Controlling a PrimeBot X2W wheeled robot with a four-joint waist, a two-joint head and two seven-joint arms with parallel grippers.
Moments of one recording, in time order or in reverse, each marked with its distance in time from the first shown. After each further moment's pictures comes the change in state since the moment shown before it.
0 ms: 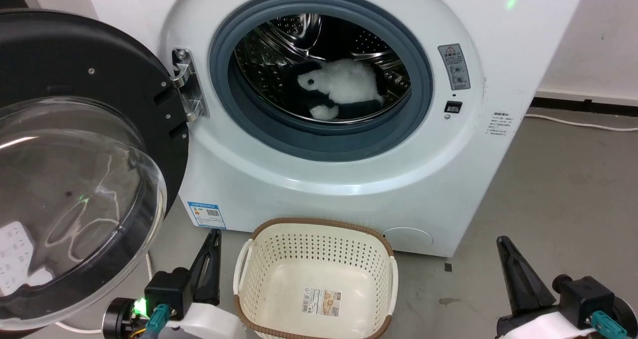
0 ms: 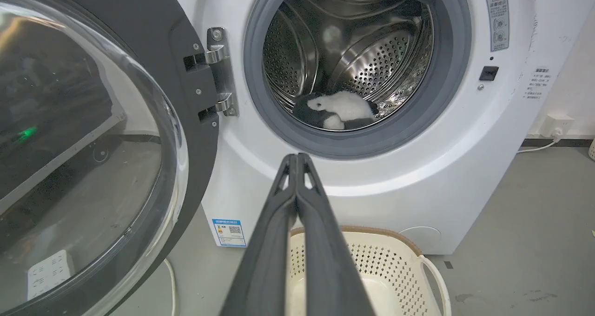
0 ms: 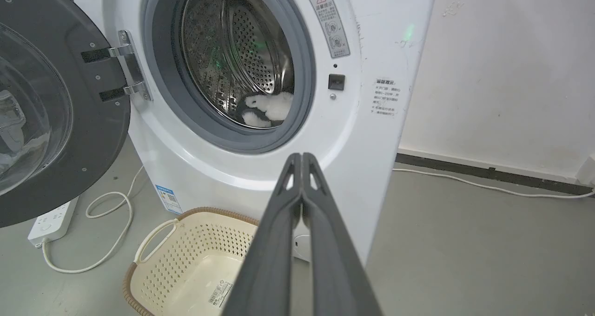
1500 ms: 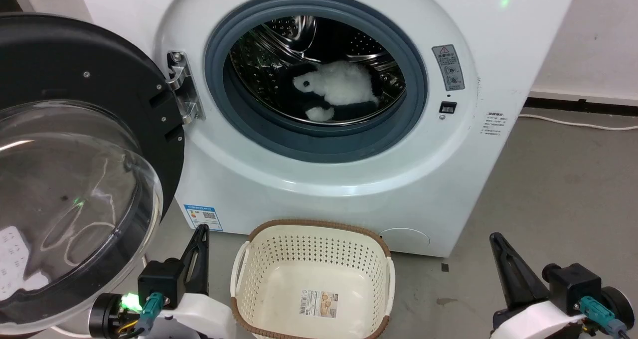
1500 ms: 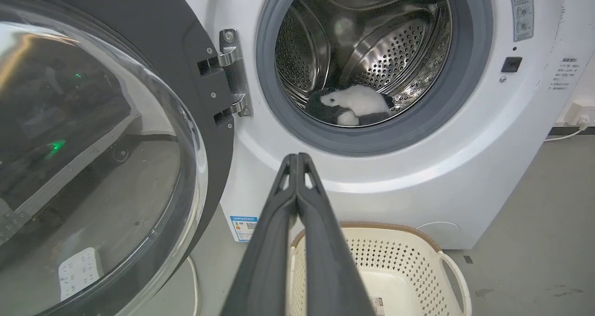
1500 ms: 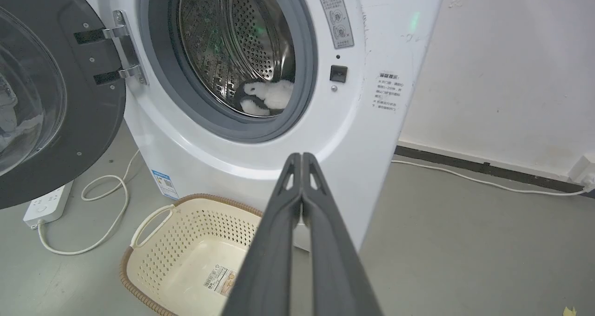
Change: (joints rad) left arm 0.000 -0.011 0.053 -0.053 0.061 0.003 0.095; right arm -0.021 0.000 0.010 -0.020 -0.028 0.000 0.096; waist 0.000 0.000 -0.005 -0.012
